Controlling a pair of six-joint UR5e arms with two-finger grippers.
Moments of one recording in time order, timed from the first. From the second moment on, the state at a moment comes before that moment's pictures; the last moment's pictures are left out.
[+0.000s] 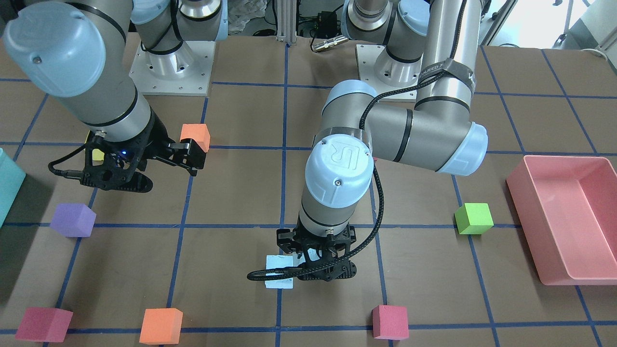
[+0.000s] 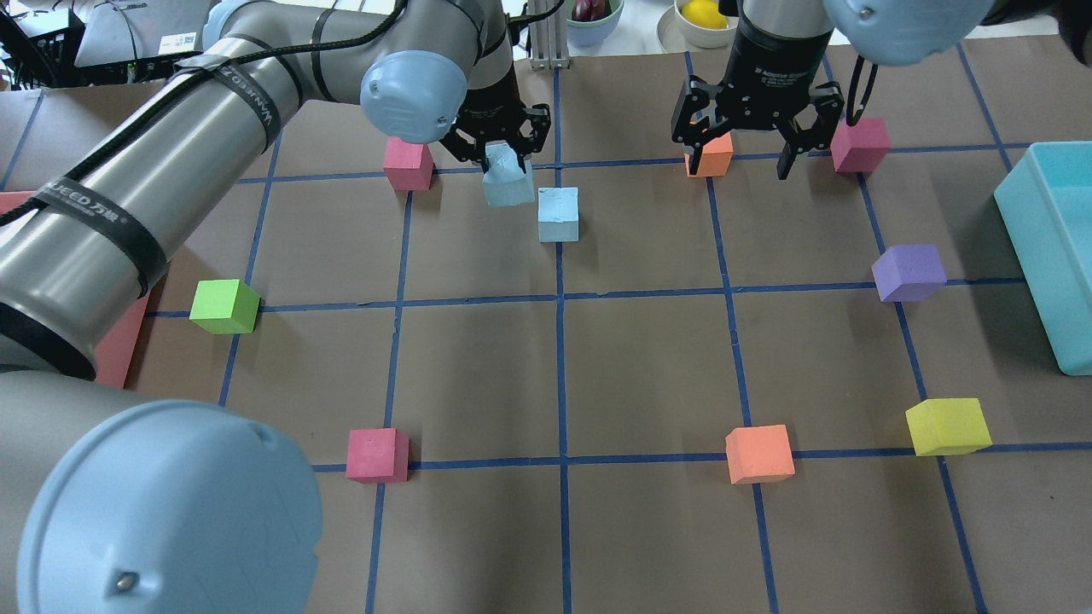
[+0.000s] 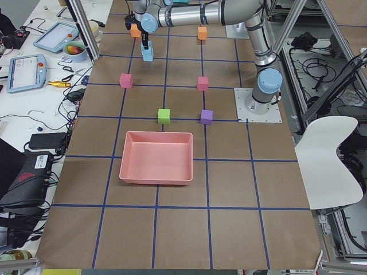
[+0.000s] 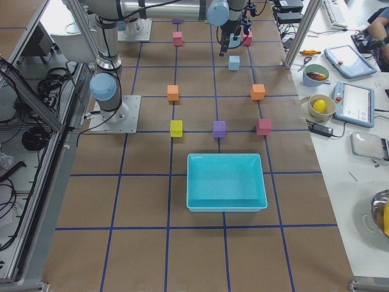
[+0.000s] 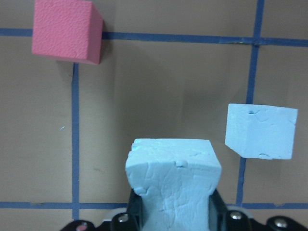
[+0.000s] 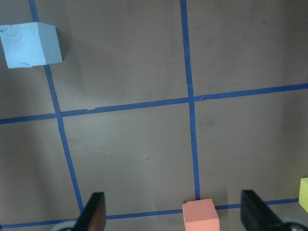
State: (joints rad) left arm -1.83 -2.17 -1.21 -1.29 1.54 -0.32; right arm 1.62 -1.34 1.40 -1.51 -1.53 0.16
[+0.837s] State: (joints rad) left arm -1.88 -2.26 -1.13 -1.28 1.54 -0.39; right arm 1.53 -1.41 1.43 -1.54 -1.55 0.04
